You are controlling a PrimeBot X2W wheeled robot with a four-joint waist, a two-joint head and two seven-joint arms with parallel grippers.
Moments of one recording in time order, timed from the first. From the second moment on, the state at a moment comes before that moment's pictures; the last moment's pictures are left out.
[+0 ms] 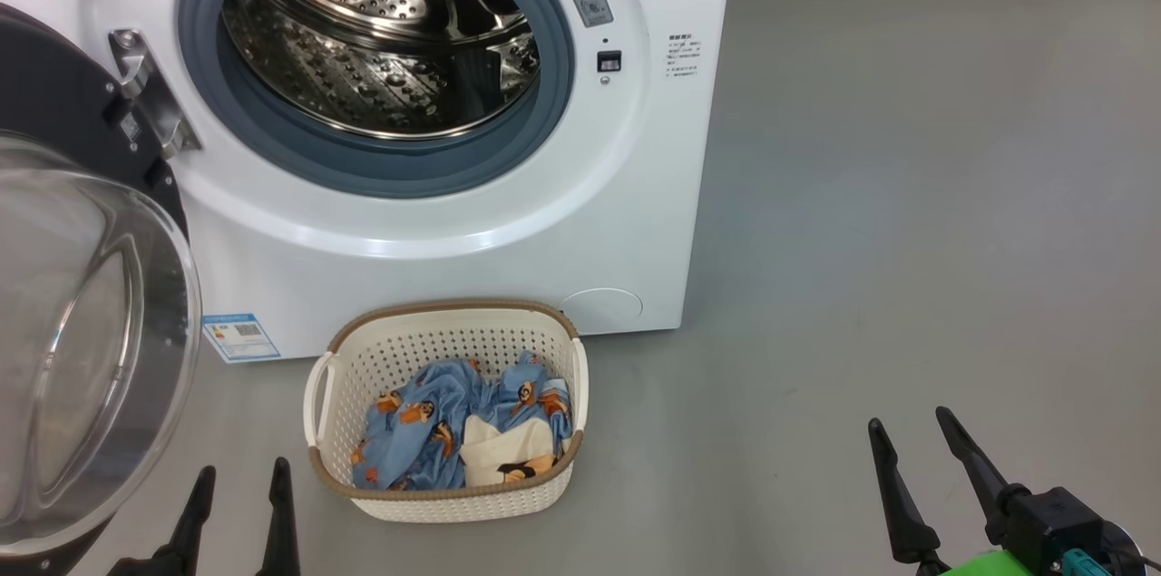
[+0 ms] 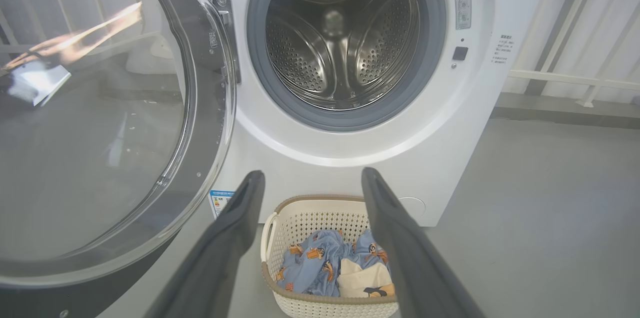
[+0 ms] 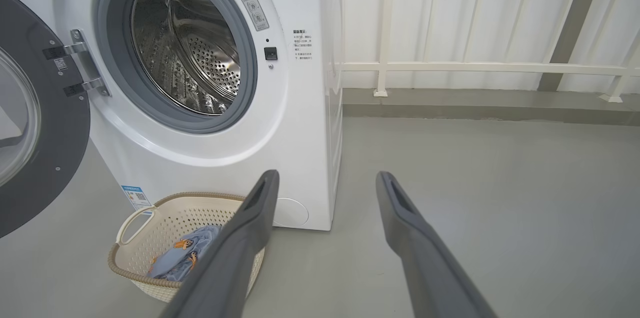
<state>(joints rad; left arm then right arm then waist) 0.08 0.04 0.06 0.15 -0.19 -0.09 -0.26 0.07 -0.05 -0.05 0.10 0.09 0.13 -0.25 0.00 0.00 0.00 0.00</state>
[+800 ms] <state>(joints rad) 0.08 0.04 0.05 0.17 -0.17 -0.10 -0.26 0.07 -0.05 -0.04 0.11 0.09 0.13 -0.25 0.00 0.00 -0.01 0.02</state>
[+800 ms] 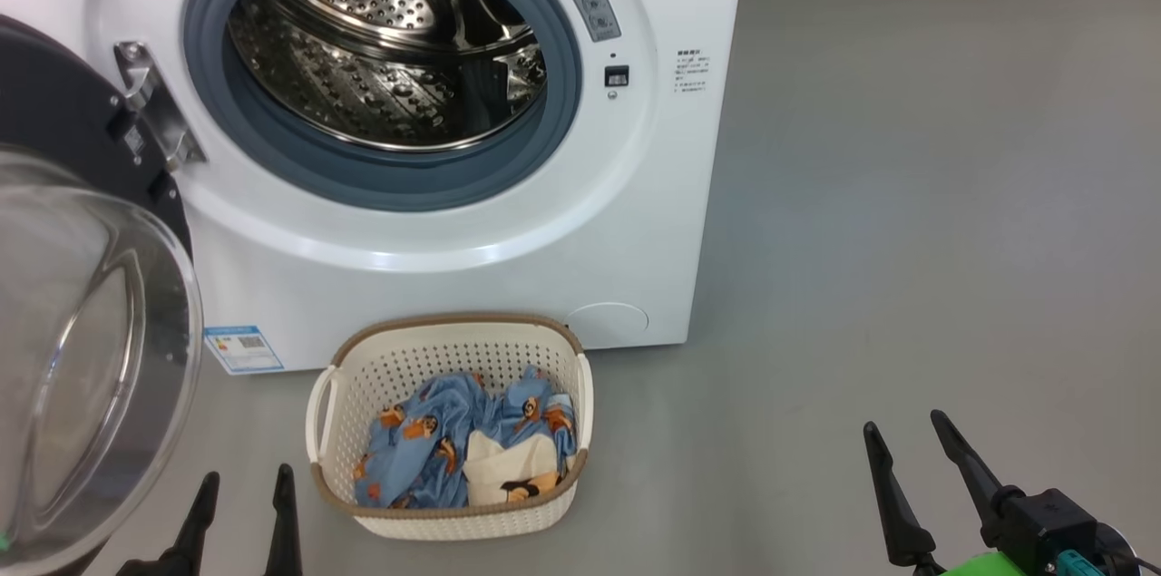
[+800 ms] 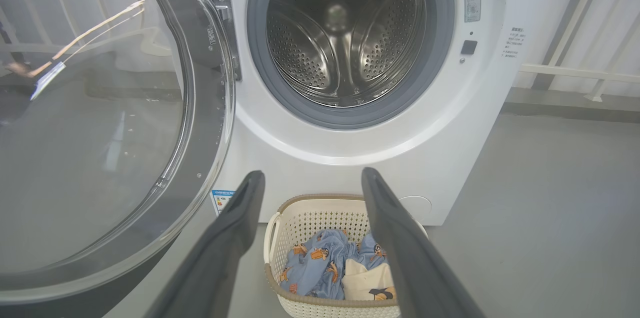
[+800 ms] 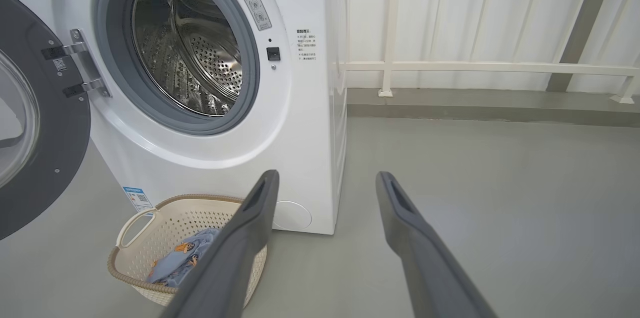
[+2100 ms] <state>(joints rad) 0.08 0.04 0.04 0.16 -0.18 -0.11 -0.26 0.07 -0.05 -0.04 0.12 0.09 0.13 -0.25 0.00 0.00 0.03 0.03</state>
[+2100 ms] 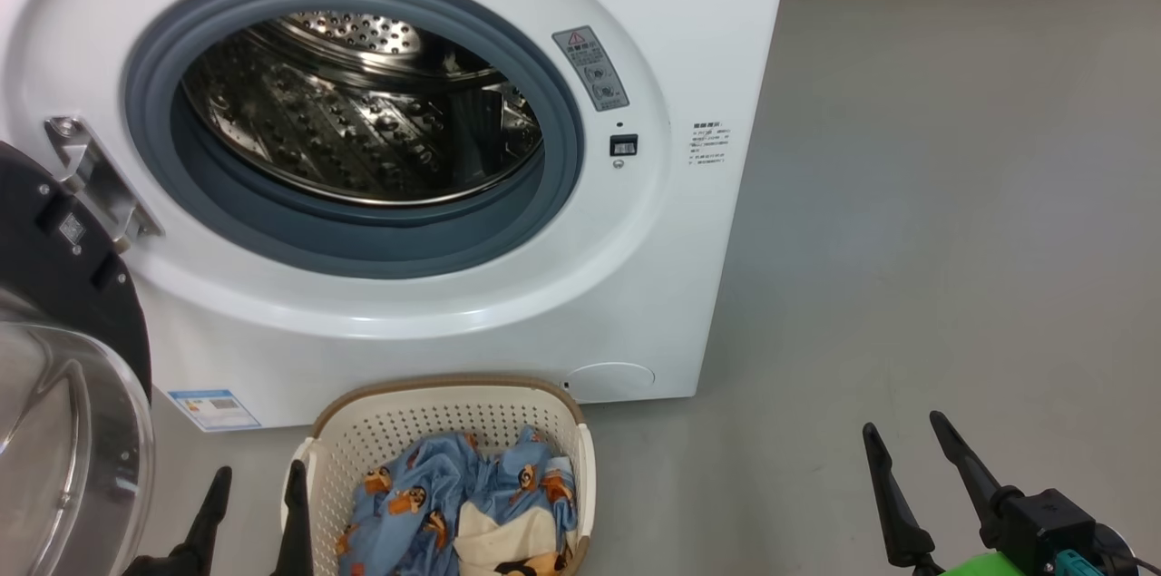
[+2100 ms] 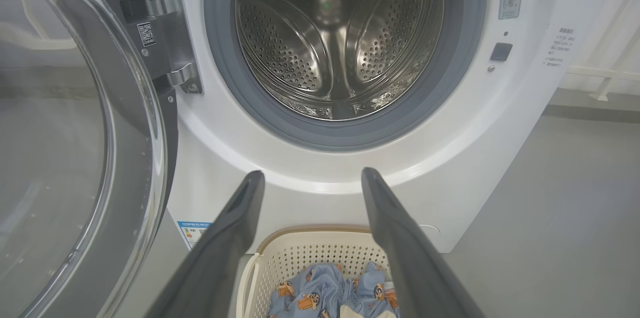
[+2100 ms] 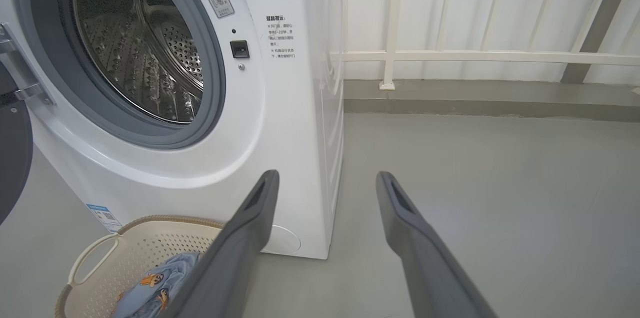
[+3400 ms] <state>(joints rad) -0.15 0.04 0.00 0.29 -0.23 -0.13 -0.26 -0.09 -0.05 -0.03 0.15 0.11 0.13 -0.25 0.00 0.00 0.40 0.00</state>
